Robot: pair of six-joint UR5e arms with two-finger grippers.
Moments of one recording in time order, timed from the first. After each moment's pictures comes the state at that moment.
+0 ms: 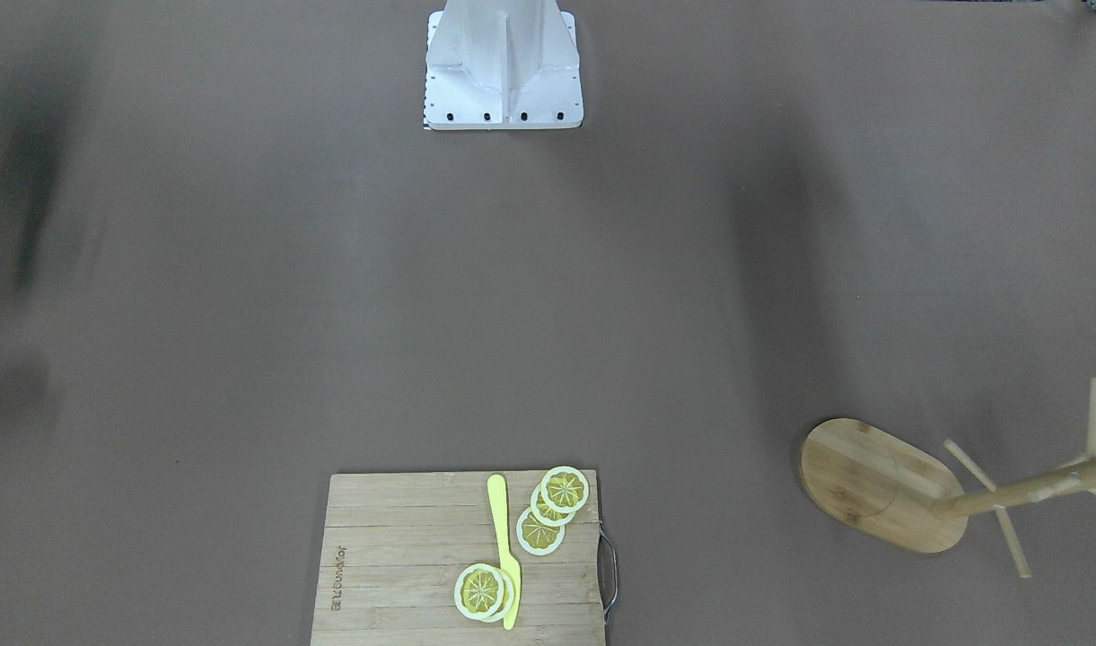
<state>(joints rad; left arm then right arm) -1.58 -1.48 -1.73 -1.74 -2.36 -0.04 1.43 -1.73 1.69 -0.87 2.55 1.41</state>
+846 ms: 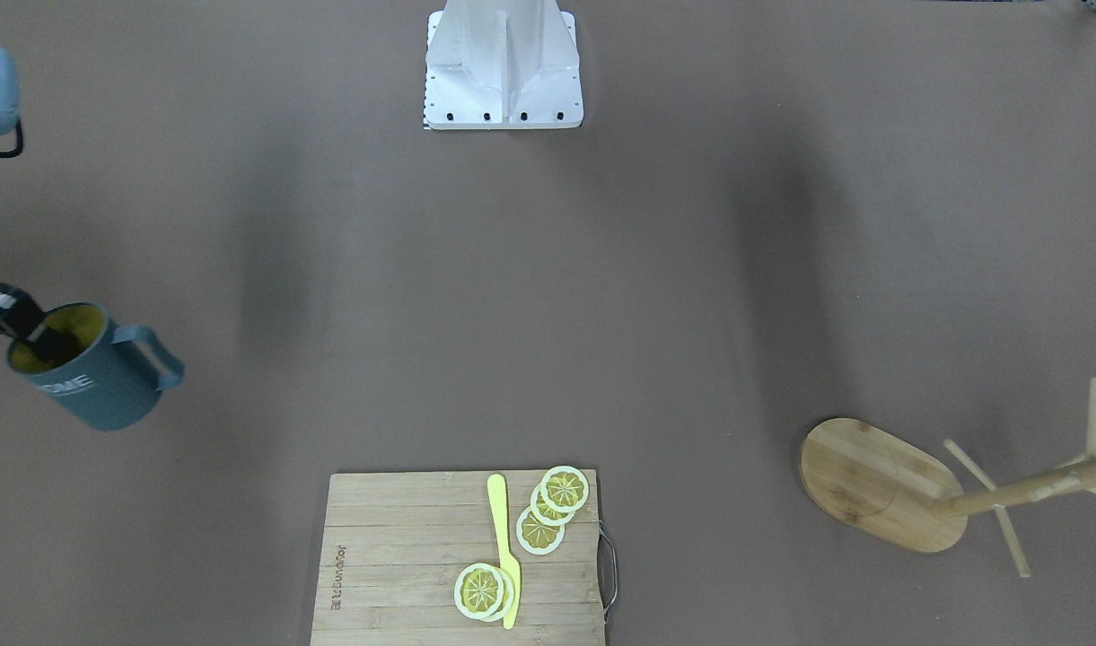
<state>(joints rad) -1.58 -1.51 -1.70 -1.74 -2.37 -0.05 1.15 -1.17 1.81 -1.51 2.33 1.10</state>
